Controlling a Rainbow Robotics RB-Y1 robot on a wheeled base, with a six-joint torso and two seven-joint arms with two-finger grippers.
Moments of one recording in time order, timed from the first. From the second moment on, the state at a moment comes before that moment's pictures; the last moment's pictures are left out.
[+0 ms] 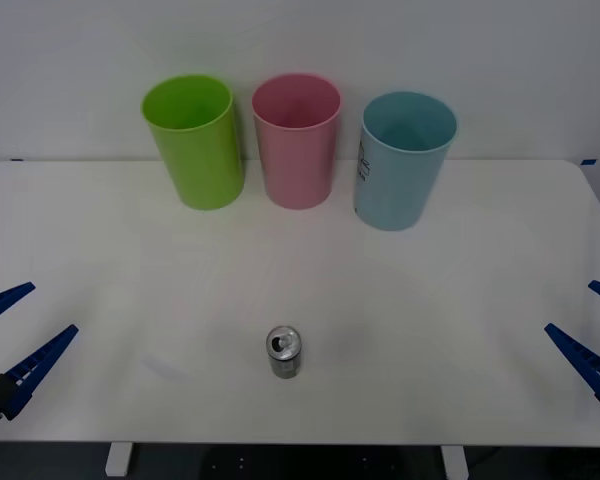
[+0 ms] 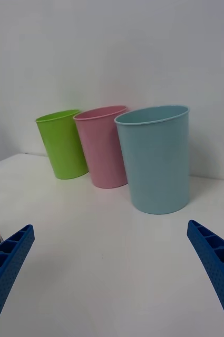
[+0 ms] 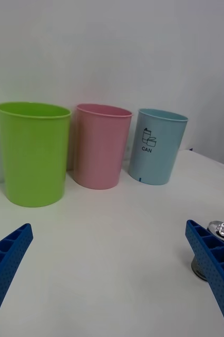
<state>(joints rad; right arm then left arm) 0.35 -0.40 -0.52 -1.66 0.96 -1.22 0.00 0.35 0.40 0.52 -1.66 -0.96 -1.22 0.00</state>
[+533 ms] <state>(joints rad) 0.37 -0.38 -0.50 -1.68 0.95 -1.21 0.01 0.35 0.40 0.52 -1.66 -0.96 -1.22 0.00</state>
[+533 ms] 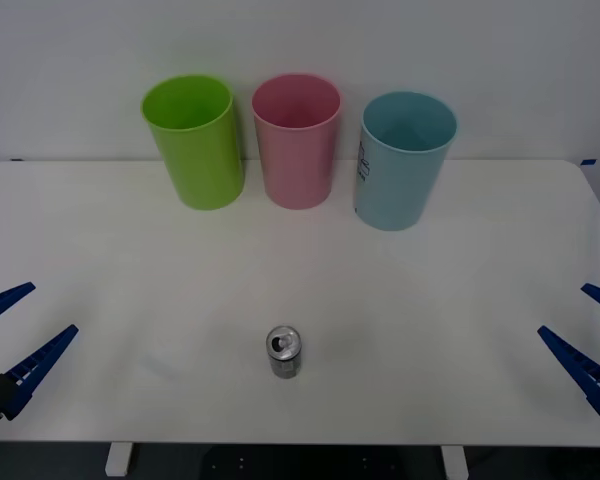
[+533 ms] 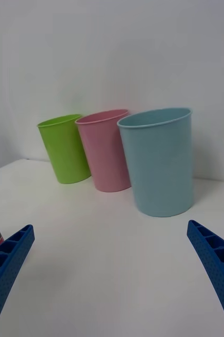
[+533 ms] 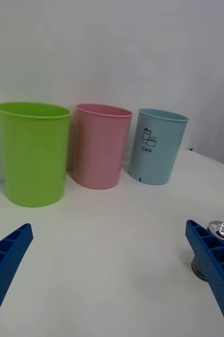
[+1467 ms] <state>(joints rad) 0.39 -0.44 -0.25 -1.68 1.01 -1.21 0.18 0.35 0.40 0.52 -1.66 -0.96 -1.22 0.00</state>
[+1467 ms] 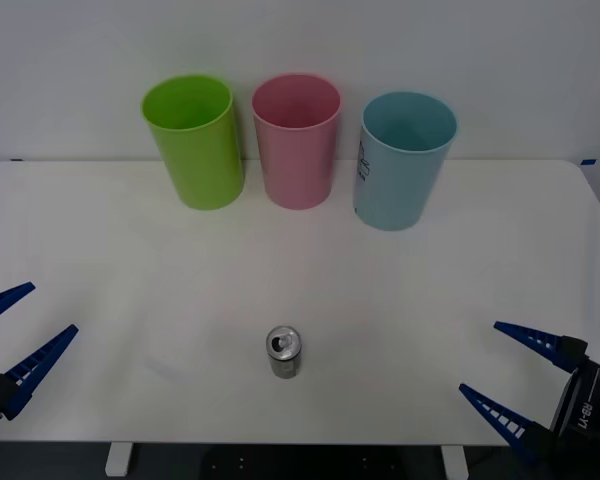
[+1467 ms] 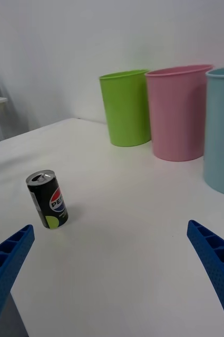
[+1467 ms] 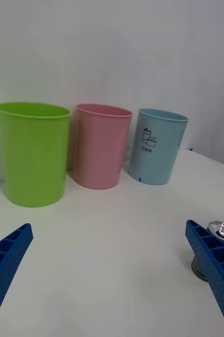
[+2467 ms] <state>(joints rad) 0.28 -0.35 -0.02 -1.55 1.10 -1.11 0.30 0.35 0.40 0.52 -1.66 -0.96 -1.22 0.00</state>
